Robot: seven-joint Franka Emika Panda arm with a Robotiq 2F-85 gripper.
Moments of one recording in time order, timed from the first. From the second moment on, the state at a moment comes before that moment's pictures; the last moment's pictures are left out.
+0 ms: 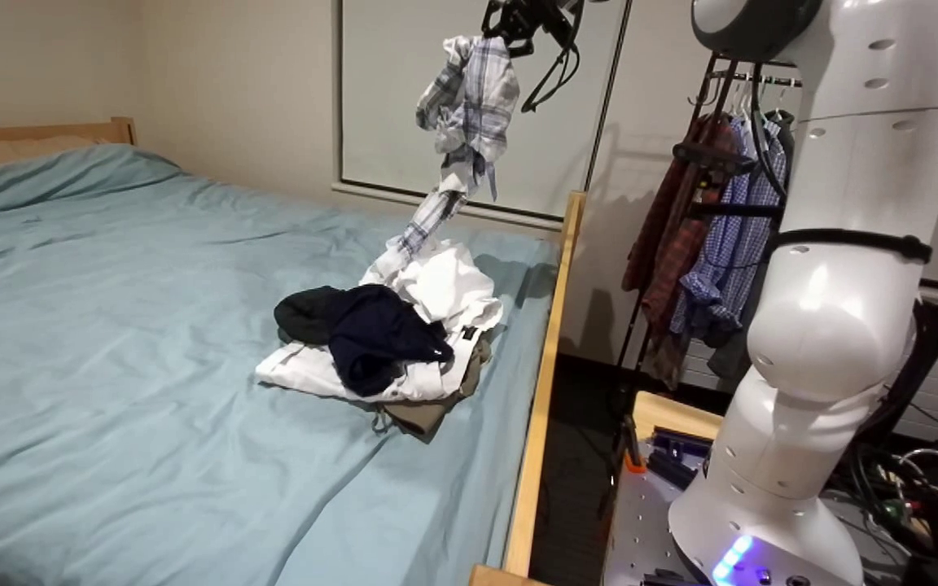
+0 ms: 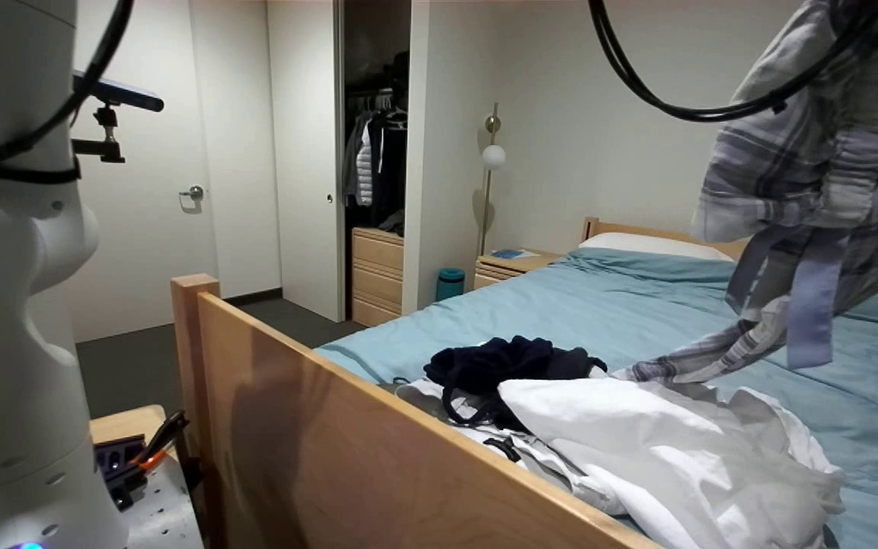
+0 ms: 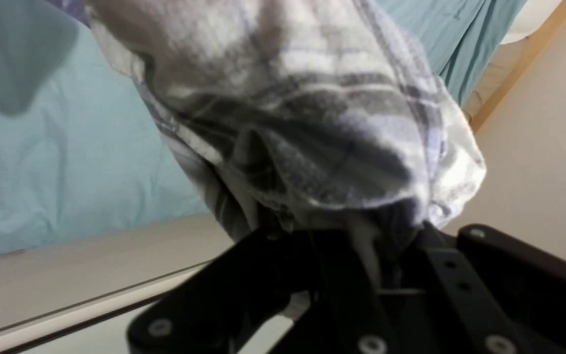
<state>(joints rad) -0.44 0.23 -0.39 -1.32 0.68 2.13 0.11</state>
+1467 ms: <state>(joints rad) -0.53 0.37 -0.32 -1.33 0.71 2.08 -0.08</state>
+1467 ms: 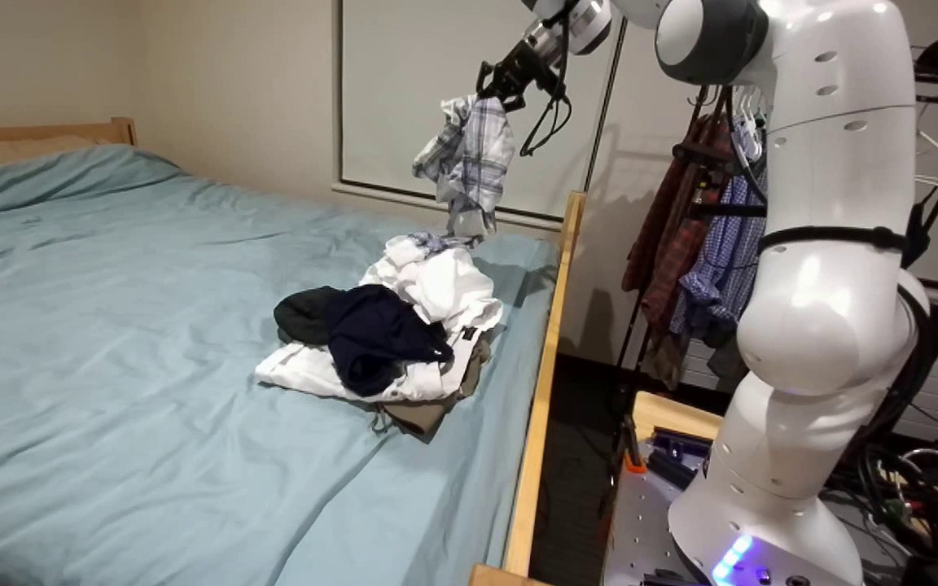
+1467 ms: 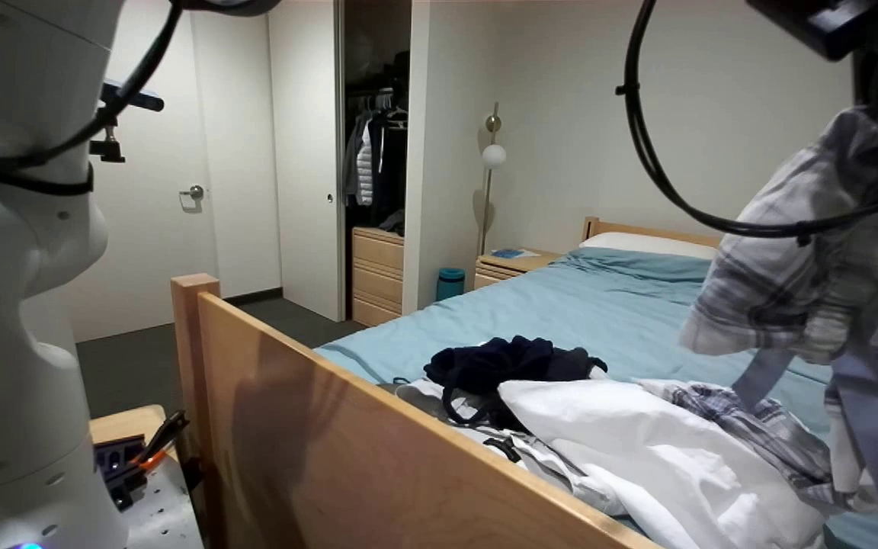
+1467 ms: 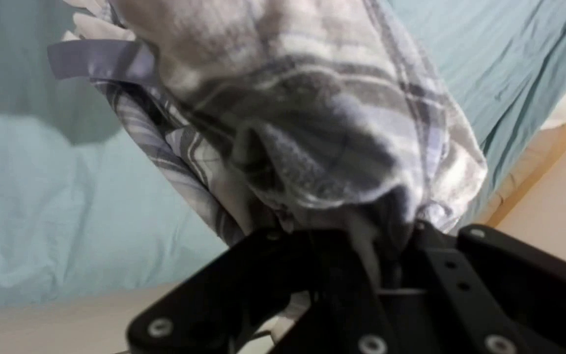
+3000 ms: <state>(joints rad) -0.37 0.29 -0.19 -1.87 0.63 2.17 -0.39</state>
